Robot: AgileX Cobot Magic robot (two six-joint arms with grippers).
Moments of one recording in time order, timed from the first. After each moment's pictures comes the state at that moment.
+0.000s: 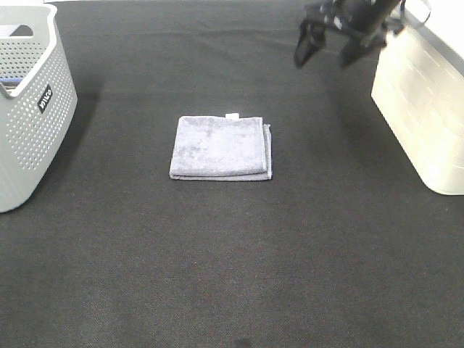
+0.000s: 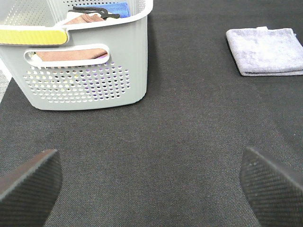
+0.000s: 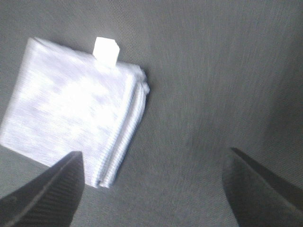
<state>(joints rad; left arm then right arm) 0.01 0.00 -0.50 -0.06 1.05 0.04 0.23 2.10 -1.85 0.25 0.94 -0.17</state>
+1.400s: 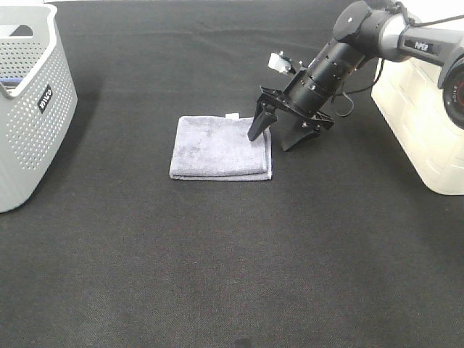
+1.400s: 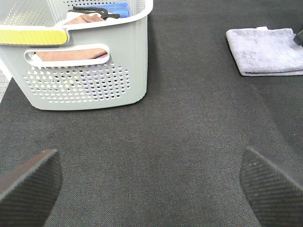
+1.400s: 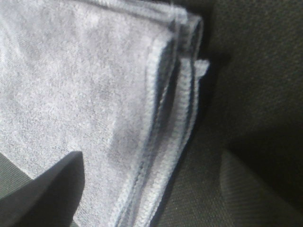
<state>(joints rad) 0.01 0.00 -0.50 -0.06 1.05 0.04 0.23 2.62 -2.24 0.55 1.18 -0.22</state>
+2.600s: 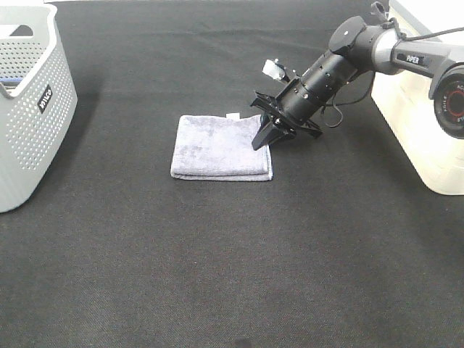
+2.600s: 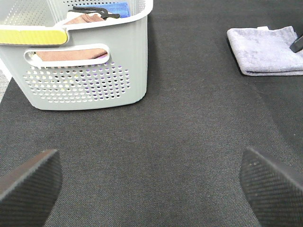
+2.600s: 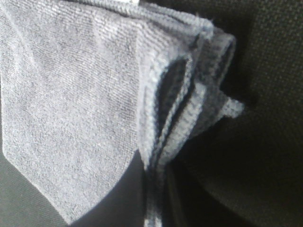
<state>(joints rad) 0.01 0.00 -0.50 -0.06 1.05 0.04 0.23 2.66 -2.24 0.64 1.16 -0.27</state>
